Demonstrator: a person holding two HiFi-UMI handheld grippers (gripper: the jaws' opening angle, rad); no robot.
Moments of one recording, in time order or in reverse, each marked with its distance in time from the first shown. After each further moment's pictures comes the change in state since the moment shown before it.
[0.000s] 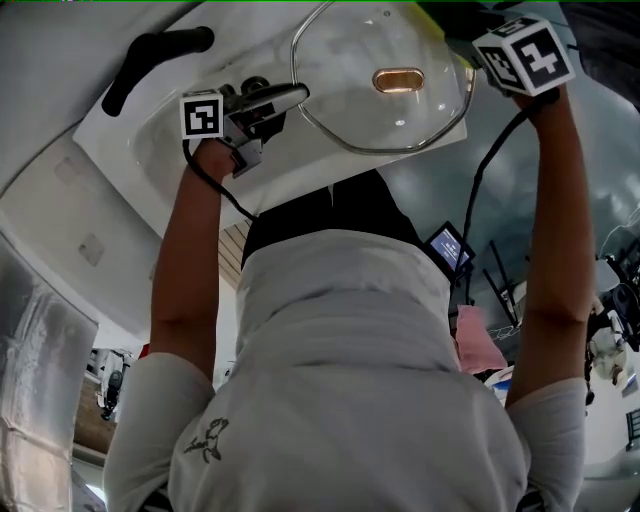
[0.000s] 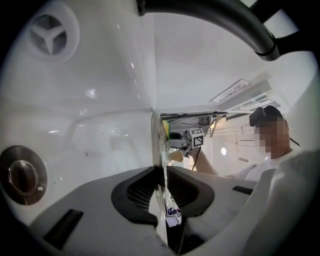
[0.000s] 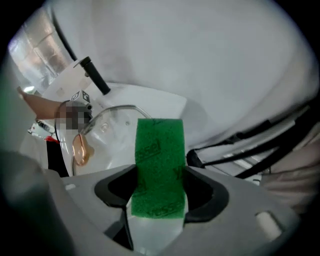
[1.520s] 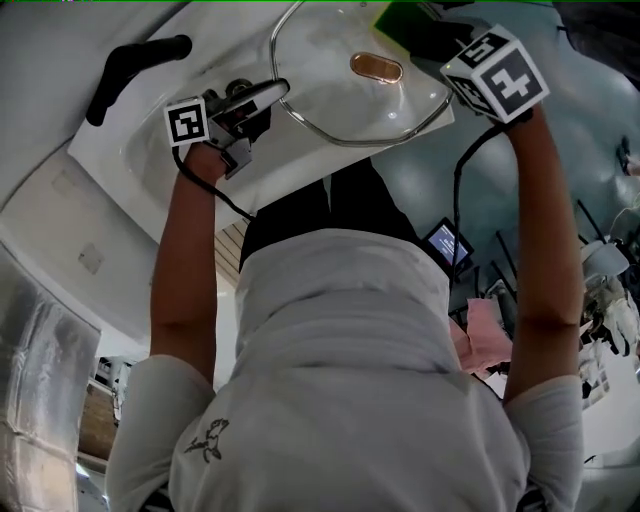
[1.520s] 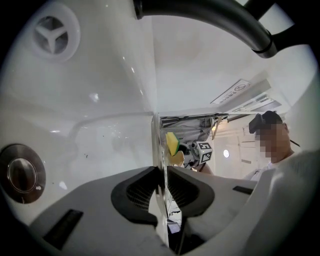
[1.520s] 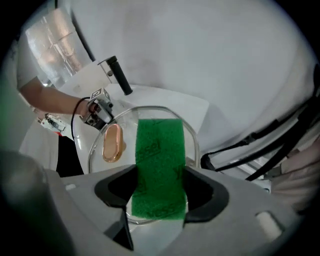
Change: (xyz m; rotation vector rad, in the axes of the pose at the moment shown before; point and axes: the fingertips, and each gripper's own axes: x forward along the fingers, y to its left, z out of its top) left arm -0.002 0.006 0.001 -0.009 -0.059 0.016; right arm -0.003 0.066 -0.014 -0.049 -0.101 0.087
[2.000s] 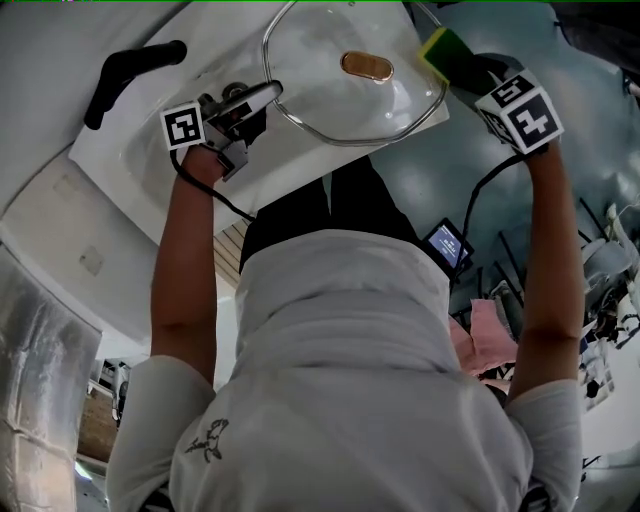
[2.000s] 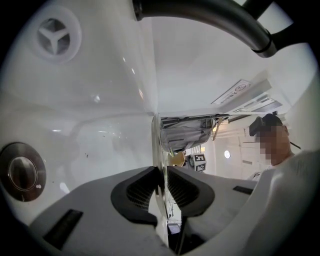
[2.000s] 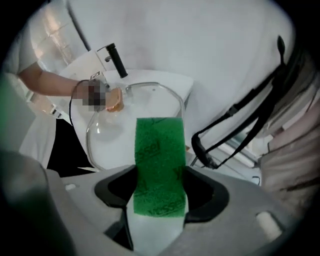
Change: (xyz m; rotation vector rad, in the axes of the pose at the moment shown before) left arm -0.001 0.001 0.001 0.001 -0.011 0.007; right arm -0.017 -0.014 -0.102 0.033 0.106 -0.068
